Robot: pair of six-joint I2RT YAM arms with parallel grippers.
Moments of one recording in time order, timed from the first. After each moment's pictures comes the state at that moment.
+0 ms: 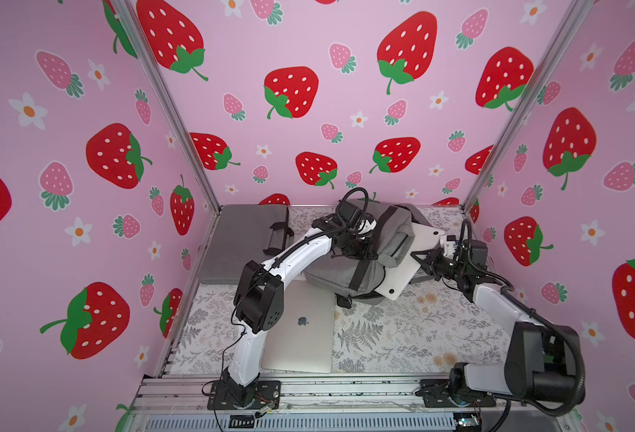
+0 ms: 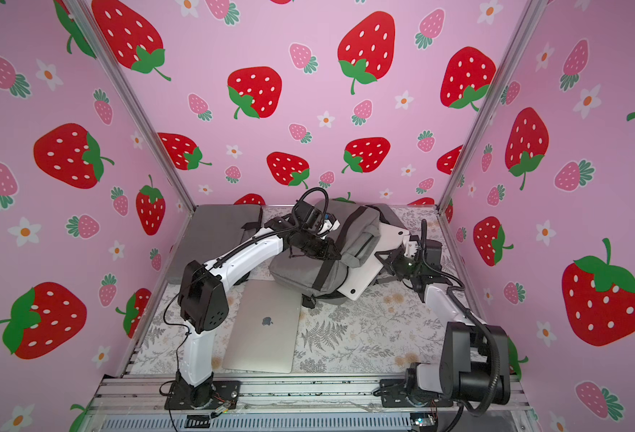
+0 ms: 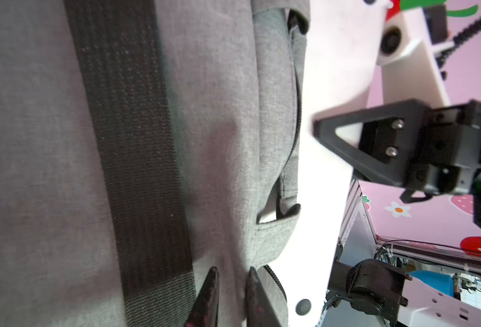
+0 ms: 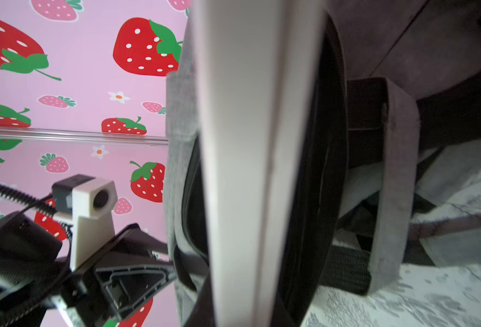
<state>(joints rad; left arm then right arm) -0.64 2.07 1.89 -0.75 0.56 -0.32 -0.01 1.29 0.70 0.01 -0.79 0.86</state>
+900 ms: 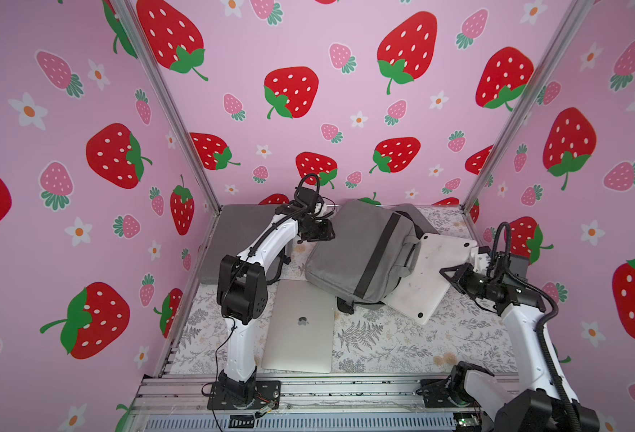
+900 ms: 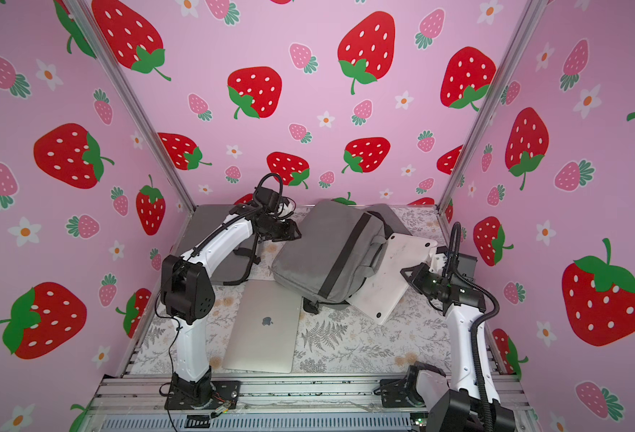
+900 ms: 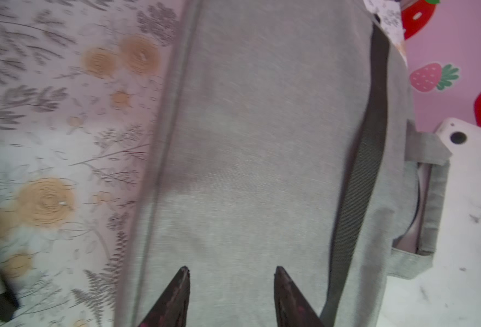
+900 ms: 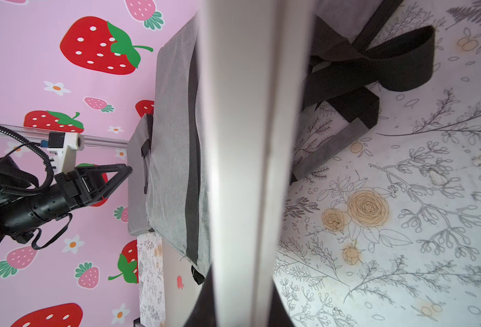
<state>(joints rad) -0.34 2.06 1.88 -0.83 0.33 -0.27 -0.21 1.00 0.82 -0.65 -0.68 0.46</state>
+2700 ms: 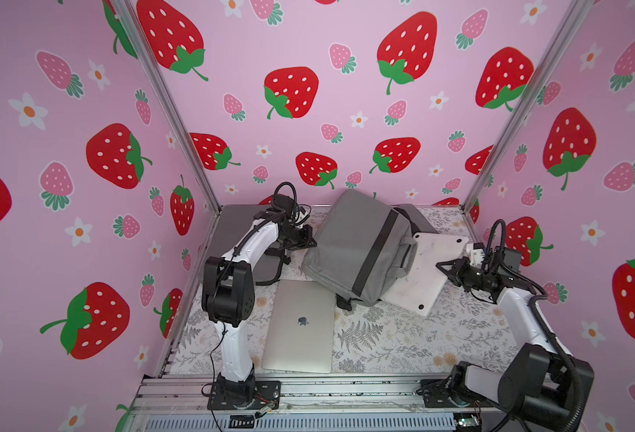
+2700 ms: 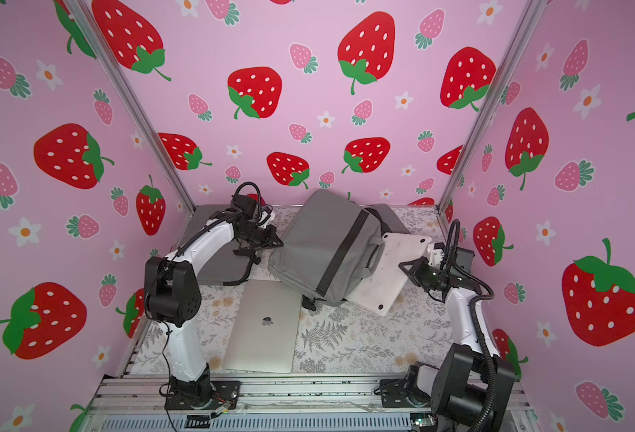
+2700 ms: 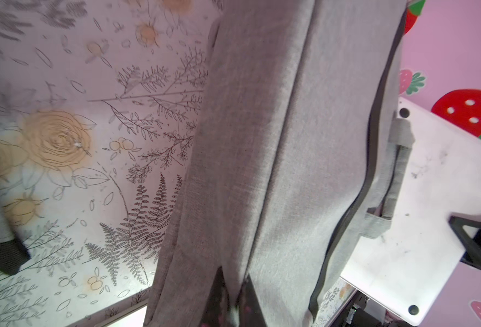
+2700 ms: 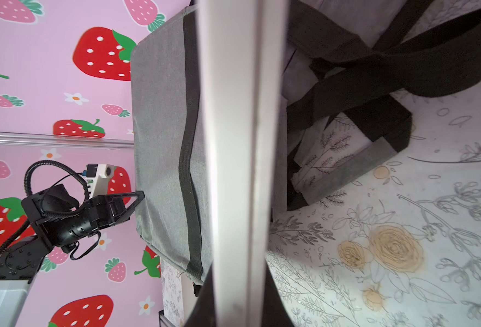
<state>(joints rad) -0.20 1.95 1.69 -0.81 0.56 -0.28 -0.23 1.21 0.81 -0.42 -0.83 0.52</state>
